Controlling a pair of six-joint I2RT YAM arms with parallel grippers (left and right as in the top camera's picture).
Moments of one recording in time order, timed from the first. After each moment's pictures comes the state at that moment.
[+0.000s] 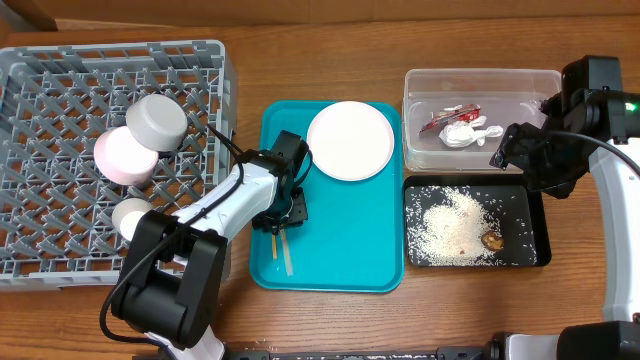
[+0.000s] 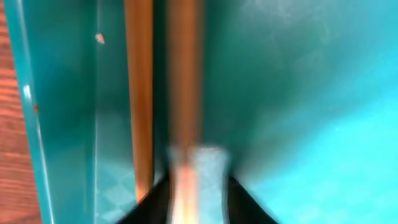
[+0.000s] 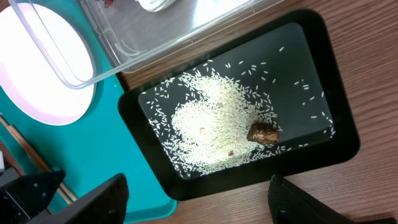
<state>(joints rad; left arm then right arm) -0.40 1.82 1.07 -0.81 0.03 -0.60 -0.11 1.54 1.56 -1.43 -0.16 0.35</state>
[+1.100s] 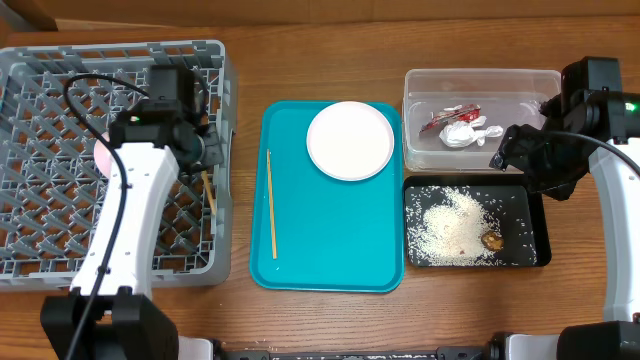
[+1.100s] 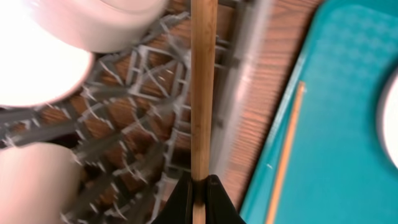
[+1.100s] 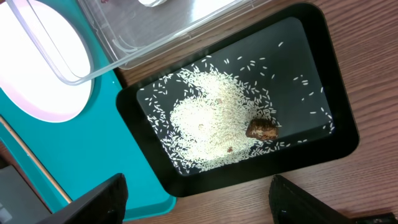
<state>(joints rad) 0.00 1.60 1.39 -1.02 -0.10 -0.26 -0.11 1.54 1.56 -1.45 -0.16 0.35</state>
